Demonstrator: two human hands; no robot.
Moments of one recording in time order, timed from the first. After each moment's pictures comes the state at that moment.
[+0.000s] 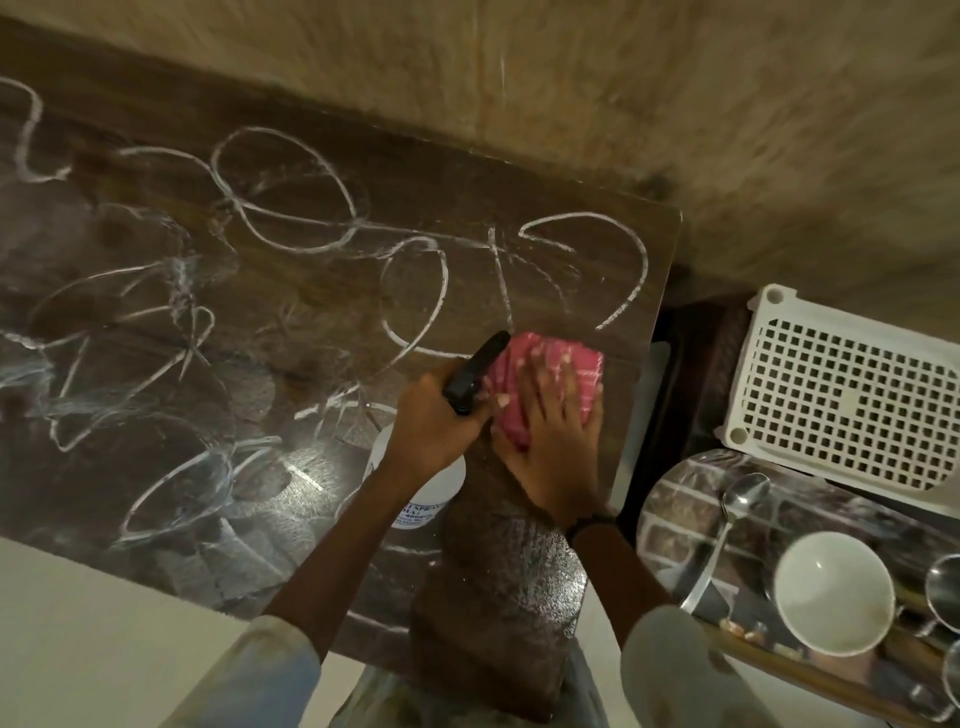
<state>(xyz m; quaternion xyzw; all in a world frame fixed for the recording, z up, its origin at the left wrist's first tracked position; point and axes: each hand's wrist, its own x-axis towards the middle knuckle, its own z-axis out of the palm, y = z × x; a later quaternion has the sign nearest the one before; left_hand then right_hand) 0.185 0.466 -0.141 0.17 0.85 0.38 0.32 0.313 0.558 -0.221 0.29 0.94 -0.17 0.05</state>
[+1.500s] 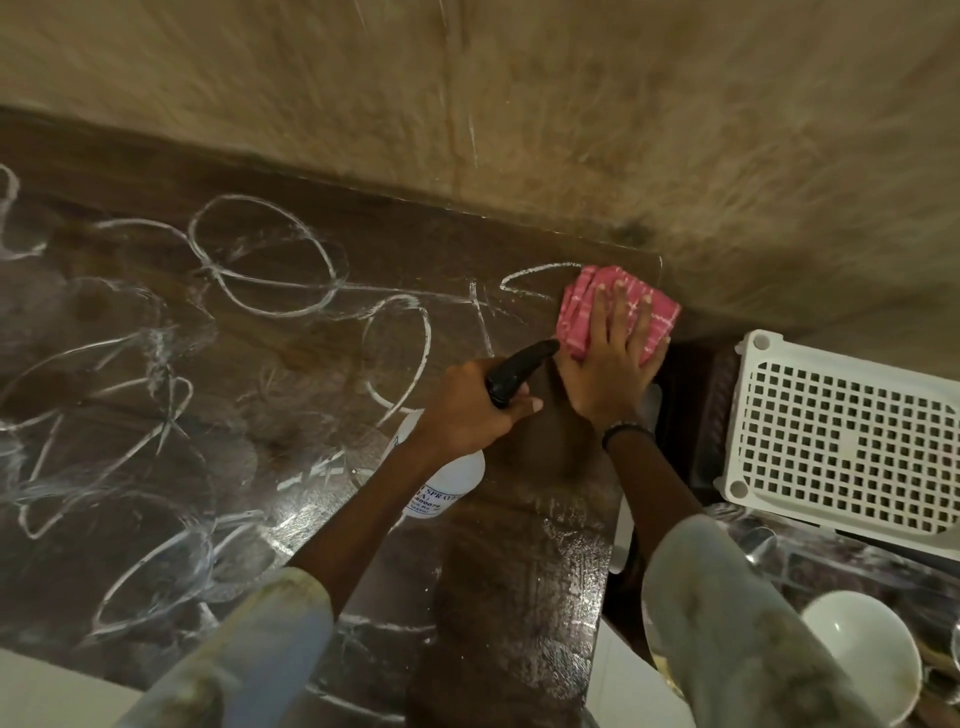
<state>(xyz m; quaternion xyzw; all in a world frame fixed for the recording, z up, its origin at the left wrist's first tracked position) 0.146 0.541 -0.148 0.23 0.80 0.37 0.41 0.239 0.684 -0.227 0.45 0.88 -0.15 0.03</state>
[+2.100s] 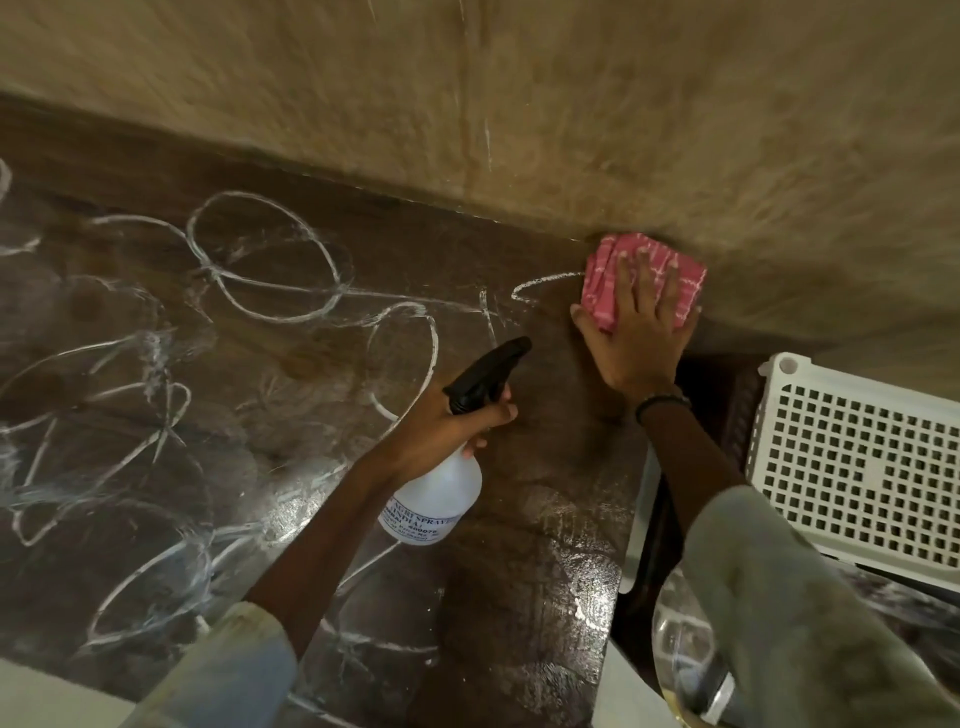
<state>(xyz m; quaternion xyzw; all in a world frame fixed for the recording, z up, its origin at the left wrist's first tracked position) 0.119 0.519 -0.137 0.15 0.68 0.47 0.54 0.212 0.736 -0.230 0.42 0.89 -0.15 0.03</state>
